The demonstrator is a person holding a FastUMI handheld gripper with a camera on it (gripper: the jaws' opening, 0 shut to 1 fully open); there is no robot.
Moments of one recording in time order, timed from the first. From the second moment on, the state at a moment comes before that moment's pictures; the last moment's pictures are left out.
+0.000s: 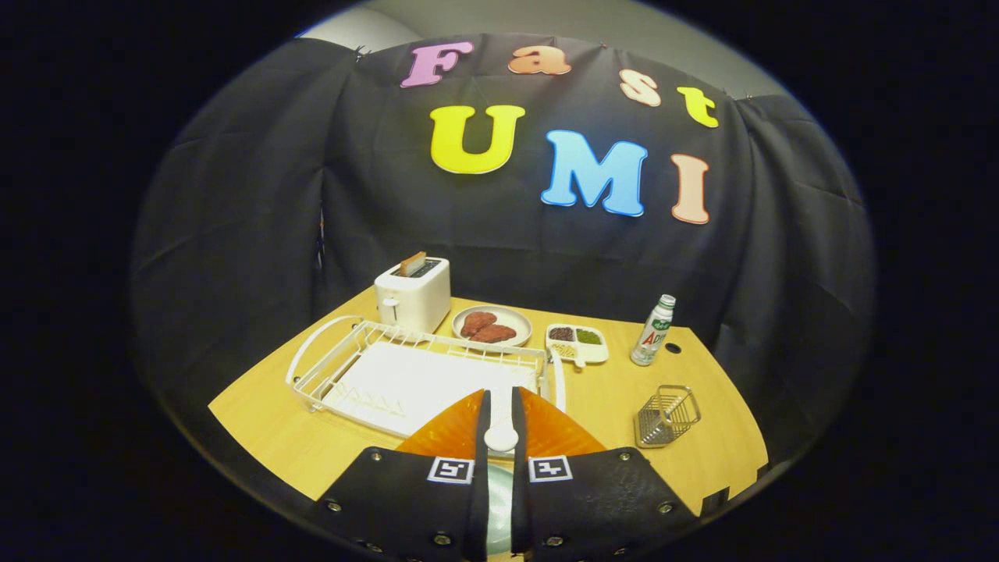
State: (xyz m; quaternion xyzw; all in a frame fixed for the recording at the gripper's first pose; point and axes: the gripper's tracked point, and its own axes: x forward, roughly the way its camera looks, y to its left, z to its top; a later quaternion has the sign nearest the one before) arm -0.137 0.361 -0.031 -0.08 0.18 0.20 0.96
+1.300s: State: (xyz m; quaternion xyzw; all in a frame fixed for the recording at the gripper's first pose) arm -0.176 0.393 -0.118 -0.09 0.27 0.27 0.92
